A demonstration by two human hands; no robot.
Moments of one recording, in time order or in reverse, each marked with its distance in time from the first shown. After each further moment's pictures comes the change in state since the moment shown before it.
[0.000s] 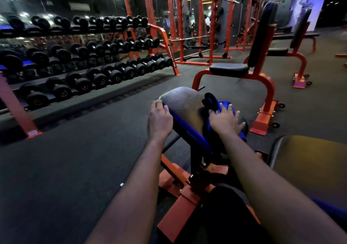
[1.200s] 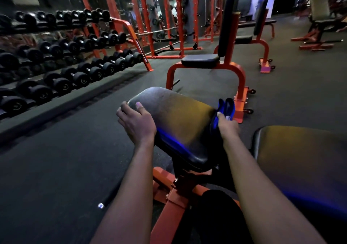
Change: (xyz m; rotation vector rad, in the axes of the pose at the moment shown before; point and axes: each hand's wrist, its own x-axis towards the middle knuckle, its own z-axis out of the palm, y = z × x) left_hand 0.017 0.018 0.045 -0.114 0.250 -0.215; right_hand 0.062 0.083 0.005 0.615 0.133 0.484
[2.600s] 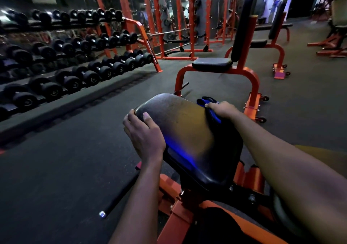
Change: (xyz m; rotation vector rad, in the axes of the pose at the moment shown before) left_hand 0.004 -0.009 0.007 -0.050 0.061 0.031; right_hand 0.051 -0.098 0.049 -0.721 -0.324 -0.331
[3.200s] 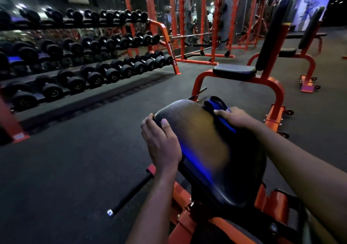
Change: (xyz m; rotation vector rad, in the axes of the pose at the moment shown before) left_hand 0.004 -0.008 0.004 -0.032 0.007 0.028; right_hand 0.026 -0.026 0.010 -0.088 -0.120 -0.285
